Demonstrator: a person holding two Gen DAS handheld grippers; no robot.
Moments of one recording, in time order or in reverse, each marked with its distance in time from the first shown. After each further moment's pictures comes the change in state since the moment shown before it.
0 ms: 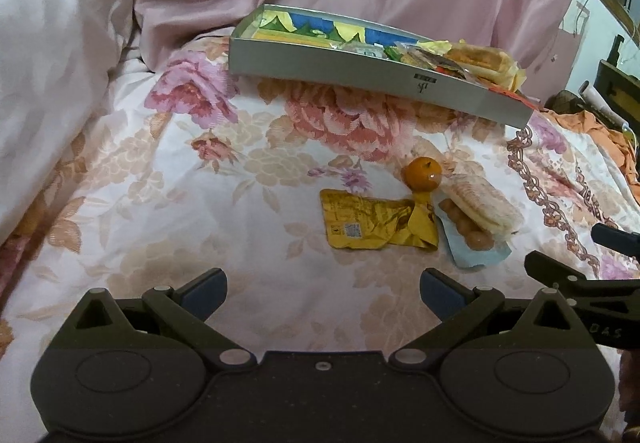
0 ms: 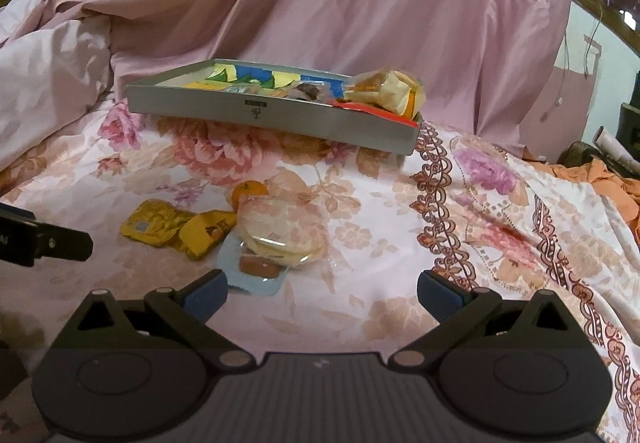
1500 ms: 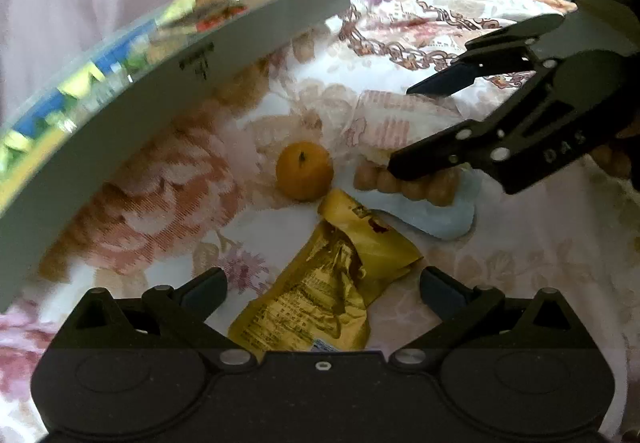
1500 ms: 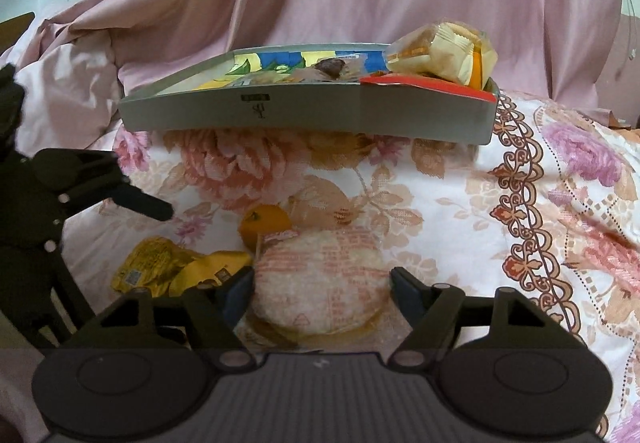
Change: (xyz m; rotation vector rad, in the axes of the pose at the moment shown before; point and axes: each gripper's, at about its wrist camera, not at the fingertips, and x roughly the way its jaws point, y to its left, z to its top) left arm 0.110 -0.040 0.058 0.843 0.175 -0.396; right arm 0.086 -0.024 0.030 0.098 0.078 0.259
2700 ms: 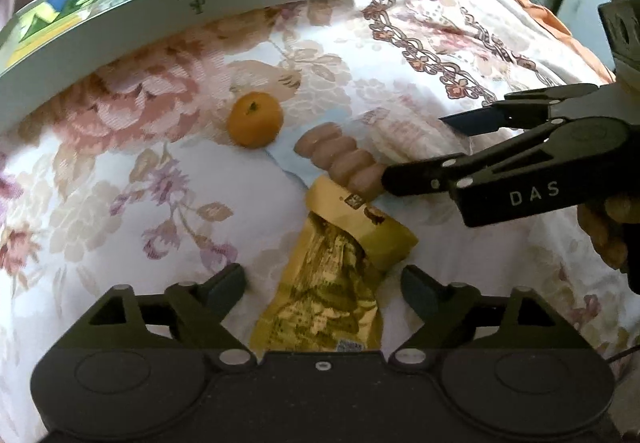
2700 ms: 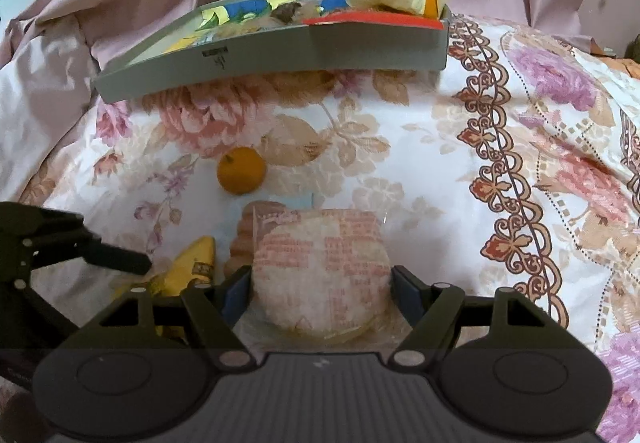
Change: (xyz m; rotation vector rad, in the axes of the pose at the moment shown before) left arm -0.008 -0.048 0.009 -0.374 0.108 0.006; right arm -0.014 -0.021 -0.003 0.119 0.214 -0.005
